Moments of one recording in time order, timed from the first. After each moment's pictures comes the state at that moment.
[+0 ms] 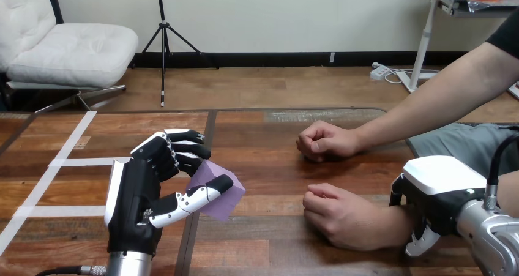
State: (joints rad) left arm -0.01 0.07 0.06 0.51 -0.08 -0.85 -0.12; right arm -0.04 -0.67 0.19 -0.15 -0.98 0.16 0.54
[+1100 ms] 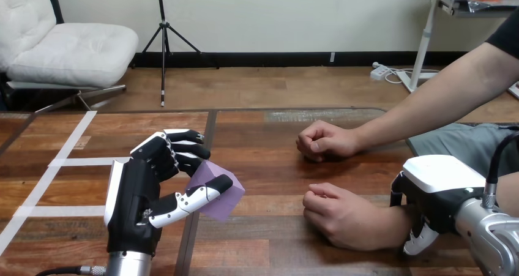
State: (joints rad) left arm -0.01 0.07 0.06 0.51 -0.08 -0.85 -0.13; right arm -0.06 -0.67 0.20 -0.15 -0.95 0.18 0.53
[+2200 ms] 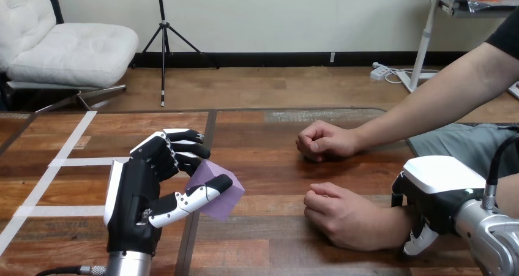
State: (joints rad) left arm -0.01 0.07 0.06 0.51 -0.09 -0.85 -0.13; right arm -0.06 -0.67 0.20 -0.12 -0.95 0.17 0.51
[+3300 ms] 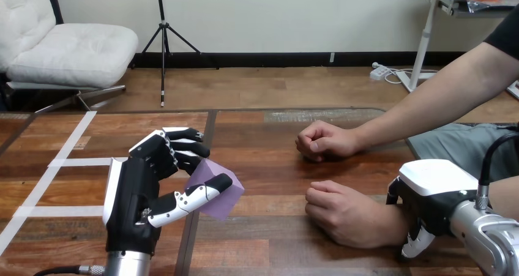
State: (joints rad) left arm 0.00 0.07 0.06 0.49 -0.09 -0.85 -0.13; right arm -0.08 -0.67 0.24 -0.08 -0.95 0.18 0.51
